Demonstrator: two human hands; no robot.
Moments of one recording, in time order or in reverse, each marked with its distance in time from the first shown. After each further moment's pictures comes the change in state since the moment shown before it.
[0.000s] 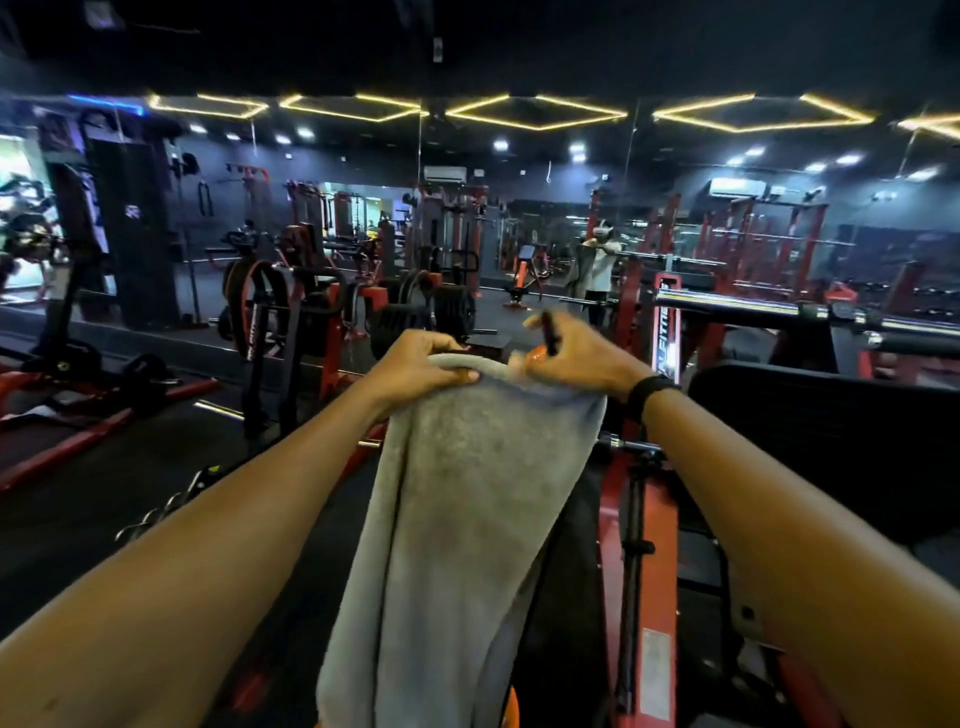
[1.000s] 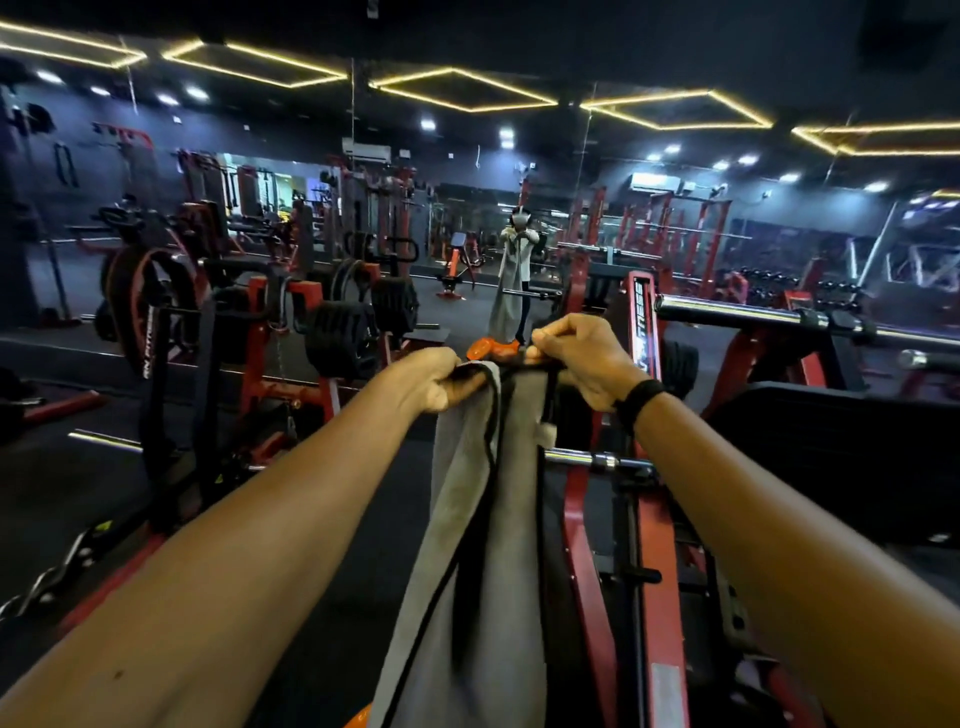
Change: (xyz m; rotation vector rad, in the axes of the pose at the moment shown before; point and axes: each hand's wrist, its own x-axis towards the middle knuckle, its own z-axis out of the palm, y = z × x) left_hand 0.189 -0.120 -0.023 -0.949 0.008 -0.746; right_hand 0.176 0.025 0.069 0.585 0.425 0.372
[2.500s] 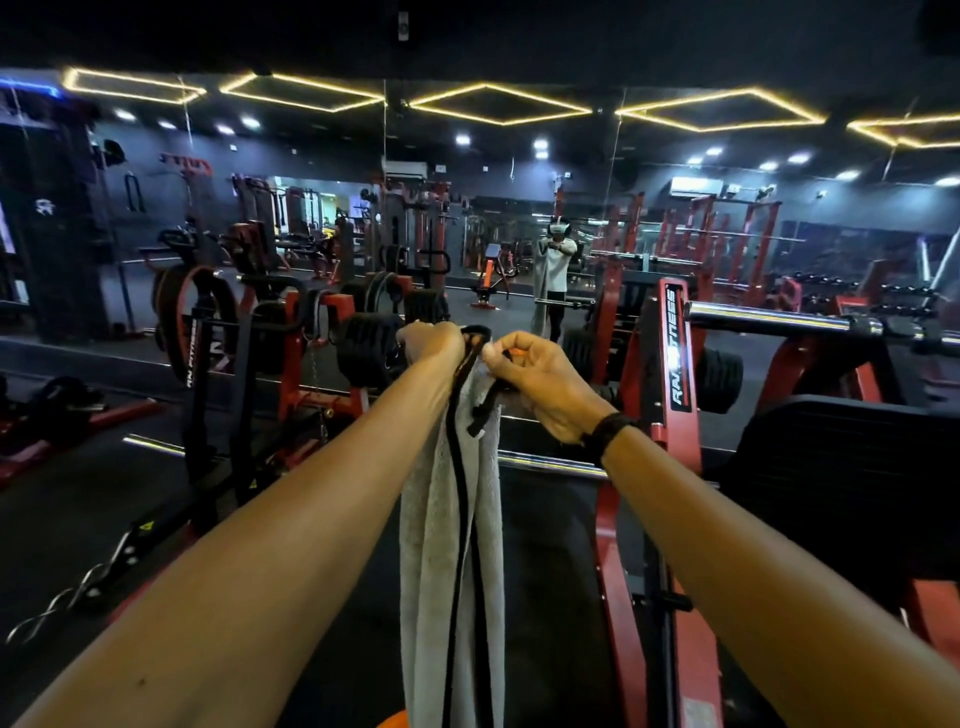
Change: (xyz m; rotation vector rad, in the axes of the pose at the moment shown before) left_hand 0.025 0.019 0.038 0.066 0.584 0.385; right_hand 0.005 0.023 0.020 0.254 -0.377 -0.108
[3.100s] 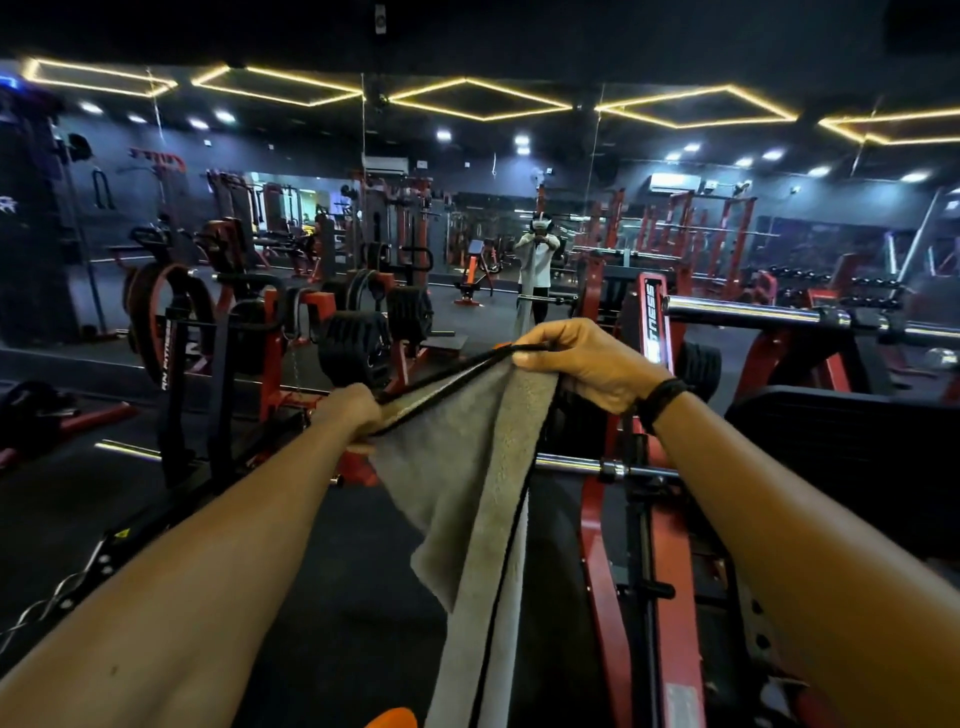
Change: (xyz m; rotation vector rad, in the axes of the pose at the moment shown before) left_hand 0.047 -0.051 -0.077 1.123 -0.284 0.103; right_hand -0.013 -0.034 -0.060 -0.150 -0.196 0.033
